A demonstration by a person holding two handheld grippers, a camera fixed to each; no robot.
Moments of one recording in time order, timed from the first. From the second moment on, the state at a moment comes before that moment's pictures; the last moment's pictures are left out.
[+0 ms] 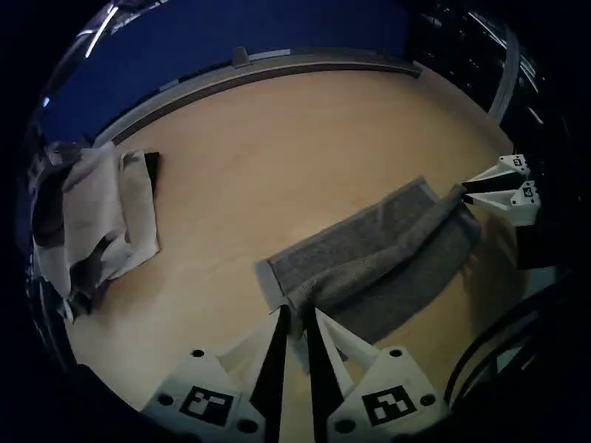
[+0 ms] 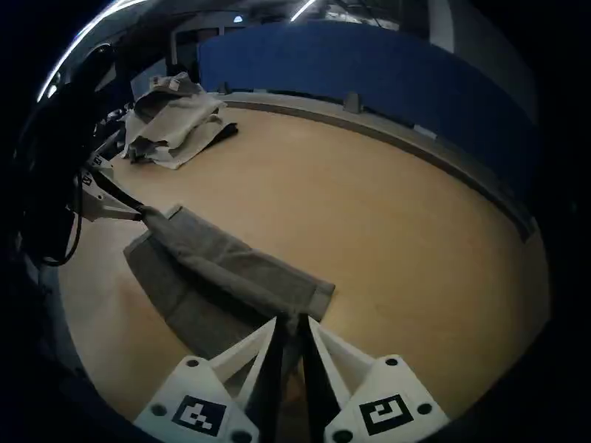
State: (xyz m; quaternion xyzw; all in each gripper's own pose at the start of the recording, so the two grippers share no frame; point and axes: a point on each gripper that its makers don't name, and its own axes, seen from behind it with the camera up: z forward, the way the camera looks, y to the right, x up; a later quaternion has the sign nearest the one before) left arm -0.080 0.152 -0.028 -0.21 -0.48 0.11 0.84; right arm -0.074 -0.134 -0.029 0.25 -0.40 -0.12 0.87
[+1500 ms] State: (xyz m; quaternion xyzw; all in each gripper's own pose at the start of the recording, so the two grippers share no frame) left arm -0.091 0.137 -0.071 -0.22 -0.50 0.07 0.83; right arm -0.075 -0.113 -0.043 0.24 -0.41 -0.13 0.87
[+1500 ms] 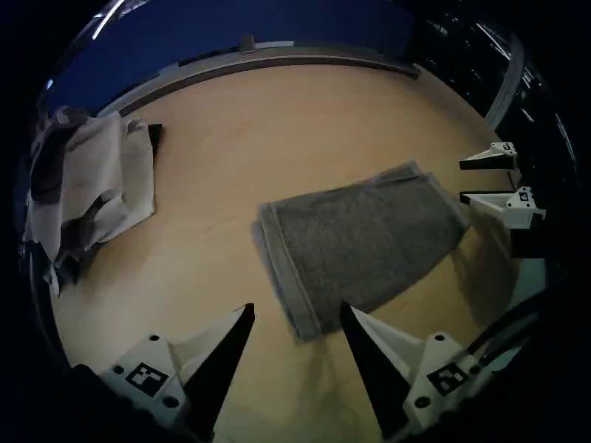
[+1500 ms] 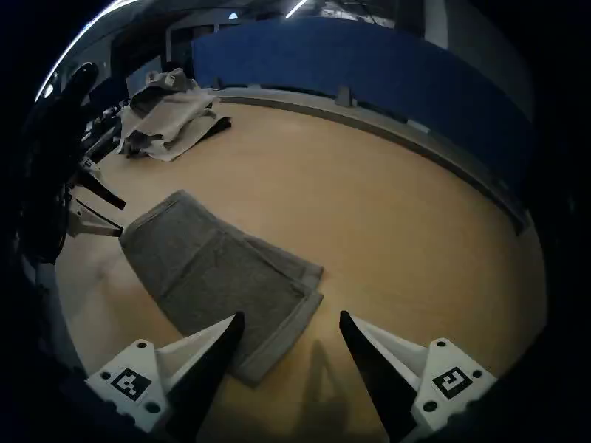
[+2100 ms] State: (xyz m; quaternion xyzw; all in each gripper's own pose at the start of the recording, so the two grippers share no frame) left arm -0.098 0.142 -0.078 -0.23 -0.51 0.08 0.82; right arm -0.074 -0.116 -0.043 0.24 -0.40 -0.13 0.87
